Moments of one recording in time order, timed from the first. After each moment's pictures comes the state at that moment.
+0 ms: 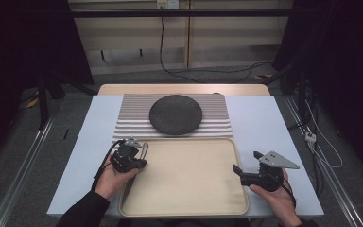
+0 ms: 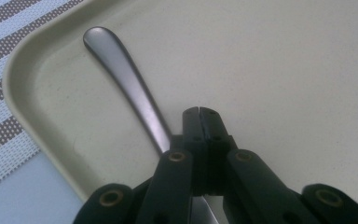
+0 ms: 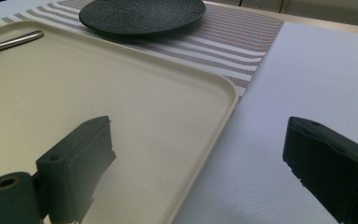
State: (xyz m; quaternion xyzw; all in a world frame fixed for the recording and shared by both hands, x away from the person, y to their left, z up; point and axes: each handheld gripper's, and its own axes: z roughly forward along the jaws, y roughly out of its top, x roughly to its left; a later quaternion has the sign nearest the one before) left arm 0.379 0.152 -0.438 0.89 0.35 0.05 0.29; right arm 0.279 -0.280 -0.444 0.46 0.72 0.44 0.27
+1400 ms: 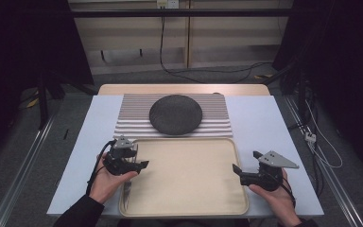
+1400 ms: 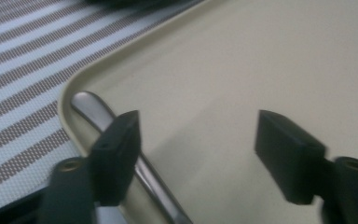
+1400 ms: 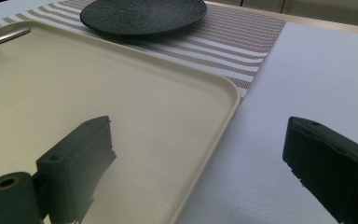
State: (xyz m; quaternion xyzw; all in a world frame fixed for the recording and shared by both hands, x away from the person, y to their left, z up) left arm 0.366 0.165 -0.426 0.85 0.36 0.11 0.36; right arm 0.281 -0.279 -0.444 0.46 0.72 0.44 0.27
